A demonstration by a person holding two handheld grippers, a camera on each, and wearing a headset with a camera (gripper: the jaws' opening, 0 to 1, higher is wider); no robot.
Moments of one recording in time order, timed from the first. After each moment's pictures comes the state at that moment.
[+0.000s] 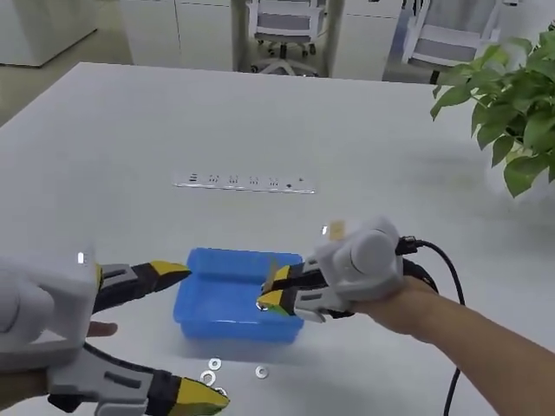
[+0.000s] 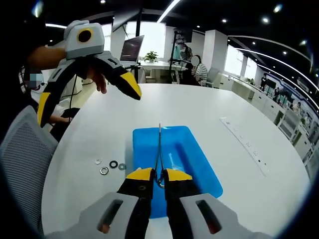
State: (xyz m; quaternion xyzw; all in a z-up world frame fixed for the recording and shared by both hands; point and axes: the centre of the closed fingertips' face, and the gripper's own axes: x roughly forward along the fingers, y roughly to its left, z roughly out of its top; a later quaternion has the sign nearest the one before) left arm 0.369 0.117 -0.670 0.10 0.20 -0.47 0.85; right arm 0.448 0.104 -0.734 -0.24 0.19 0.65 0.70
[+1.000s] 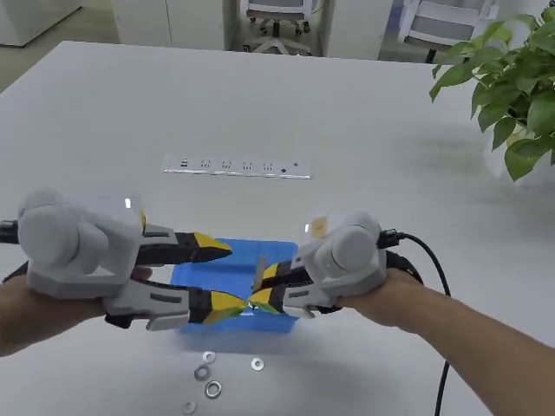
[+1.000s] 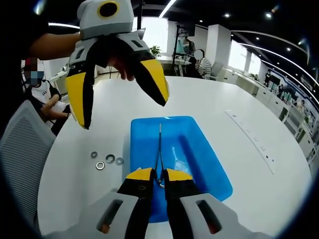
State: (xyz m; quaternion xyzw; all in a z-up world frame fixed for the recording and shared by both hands) left arm 0.427 0.098 -0.671 0.13 0.18 -0.50 0.84; right arm 0.448 0.110 -0.758 -0.25 0.21 0.66 0.68
